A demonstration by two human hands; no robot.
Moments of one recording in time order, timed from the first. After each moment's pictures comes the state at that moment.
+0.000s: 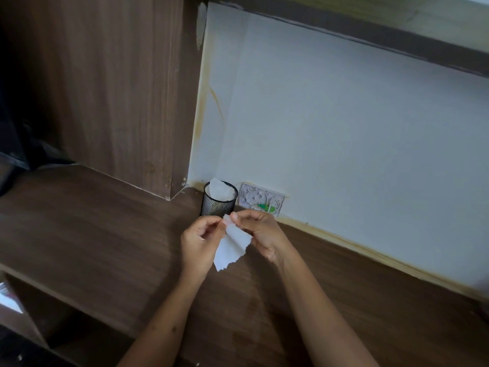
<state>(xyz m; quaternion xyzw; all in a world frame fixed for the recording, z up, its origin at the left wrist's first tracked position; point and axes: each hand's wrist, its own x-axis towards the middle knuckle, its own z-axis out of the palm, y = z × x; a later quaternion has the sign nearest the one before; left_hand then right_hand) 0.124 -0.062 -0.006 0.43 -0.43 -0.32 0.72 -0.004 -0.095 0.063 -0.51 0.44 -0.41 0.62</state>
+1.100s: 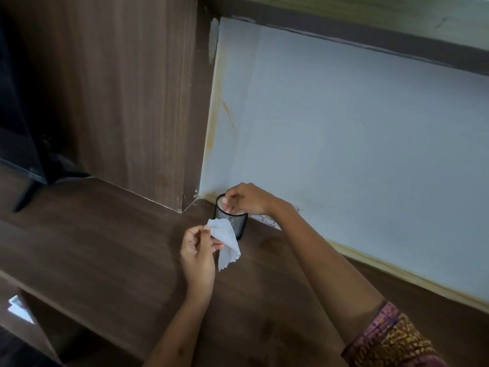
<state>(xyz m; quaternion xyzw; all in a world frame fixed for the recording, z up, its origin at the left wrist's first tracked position) 0.134 -0.073 -0.003 0.46 -0.25 -0.33 0.79 0.041 -0.191 0.112 -0.85 0.44 -0.08 0.27</state>
